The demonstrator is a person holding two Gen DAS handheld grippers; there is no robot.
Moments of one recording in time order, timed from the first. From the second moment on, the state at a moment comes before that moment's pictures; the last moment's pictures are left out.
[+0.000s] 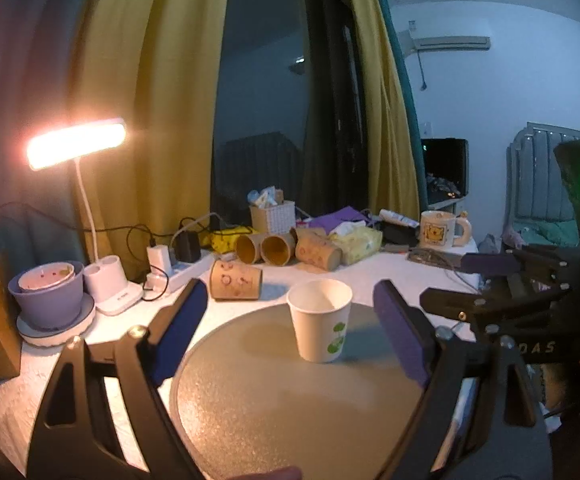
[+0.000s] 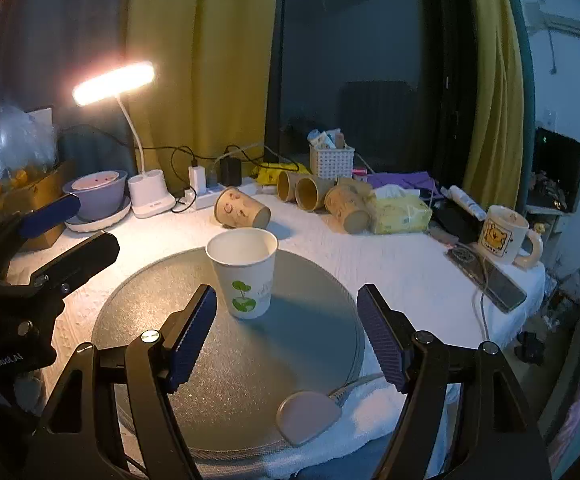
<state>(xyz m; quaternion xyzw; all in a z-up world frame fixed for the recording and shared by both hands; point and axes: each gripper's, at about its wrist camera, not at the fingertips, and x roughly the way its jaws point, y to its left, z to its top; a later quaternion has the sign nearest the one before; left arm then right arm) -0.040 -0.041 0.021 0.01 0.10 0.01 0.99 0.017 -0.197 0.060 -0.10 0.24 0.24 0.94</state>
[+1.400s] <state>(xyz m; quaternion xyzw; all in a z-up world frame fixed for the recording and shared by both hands) -0.053 -0.031 0.031 -0.02 0.07 0.03 1.00 0.011 -0.197 0.075 -0.09 0.21 0.25 0.94</state>
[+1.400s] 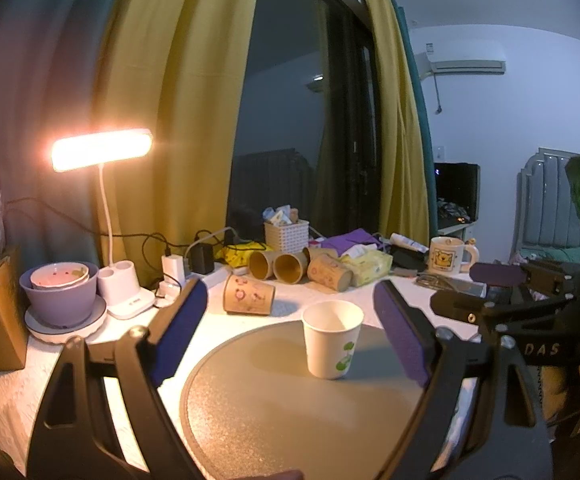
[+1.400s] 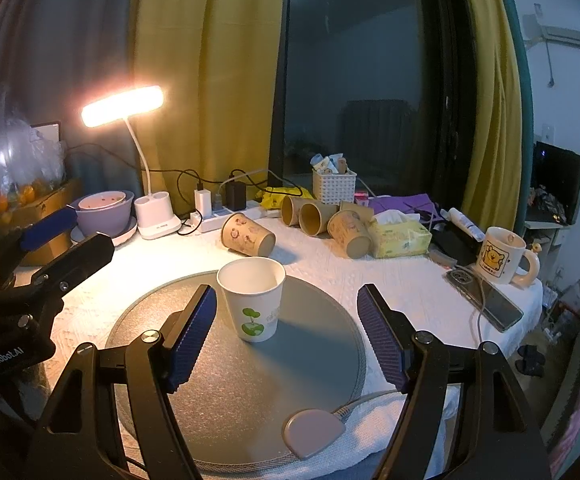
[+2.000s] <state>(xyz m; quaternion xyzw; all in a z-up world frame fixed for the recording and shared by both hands) -0.053 -0.031 0.028 -0.02 0.08 0.03 1.00 0.015 -0.199 0.071 -0.09 0.22 0.24 0.94</state>
